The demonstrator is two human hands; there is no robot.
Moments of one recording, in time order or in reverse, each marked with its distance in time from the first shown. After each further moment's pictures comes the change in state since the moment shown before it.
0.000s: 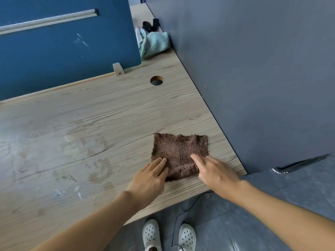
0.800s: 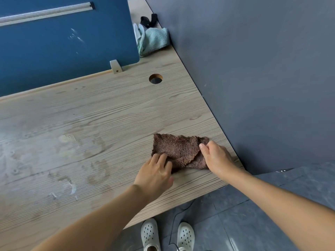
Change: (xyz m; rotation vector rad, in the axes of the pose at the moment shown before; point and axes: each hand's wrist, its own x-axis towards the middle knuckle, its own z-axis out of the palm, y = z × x) left_hand 0.030 0.008 -0.004 -0.035 0.099 -0.102; right_hand 0.039 0.011 -0.016 0.488 0.049 0.679
